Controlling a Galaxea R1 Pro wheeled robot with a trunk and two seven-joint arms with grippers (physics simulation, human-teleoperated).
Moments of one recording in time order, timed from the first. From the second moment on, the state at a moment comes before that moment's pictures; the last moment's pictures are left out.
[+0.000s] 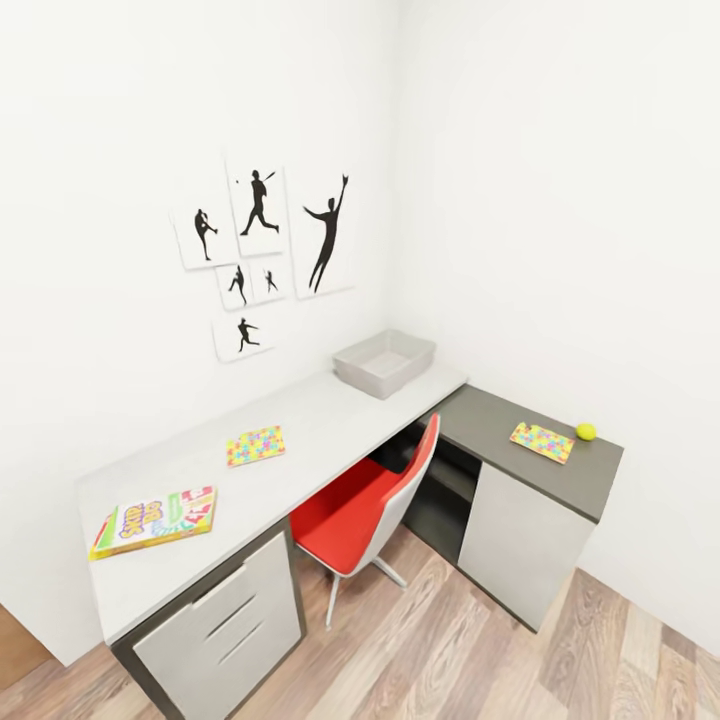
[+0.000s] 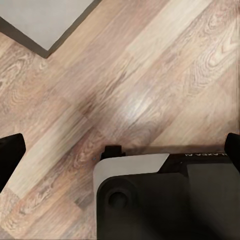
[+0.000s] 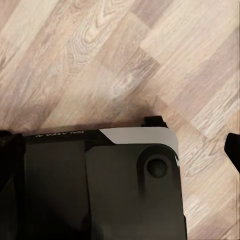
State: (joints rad) left arm -0.31 0.00 -0.01 -0.04 -0.01 -0.13 0.01; right arm -0.21 0.05 -0.02 -0.21 -0.09 0.03 -0.01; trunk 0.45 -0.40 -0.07
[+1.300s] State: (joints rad) left arm -0.31 0.00 -0.01 -0.04 -0.01 -0.13 0.01; right arm -0.21 0.05 -0.01 -0.21 -0.09 0.03 -0.01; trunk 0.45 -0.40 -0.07
